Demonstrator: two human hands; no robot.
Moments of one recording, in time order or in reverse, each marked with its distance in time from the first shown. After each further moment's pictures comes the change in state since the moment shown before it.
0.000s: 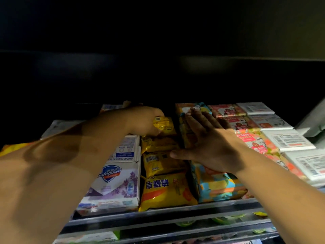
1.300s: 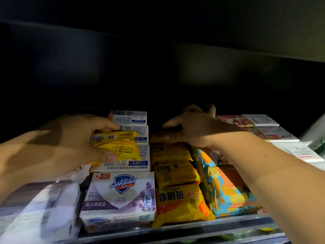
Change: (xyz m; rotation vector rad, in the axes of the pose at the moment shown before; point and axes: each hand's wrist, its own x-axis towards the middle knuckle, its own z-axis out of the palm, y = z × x) left_hand -0.124 -0.069 -0.010 -0.384 0.249 -0.151; right_hand 0.066 -0.046 -0.030 -0.150 -0.108 -0.091
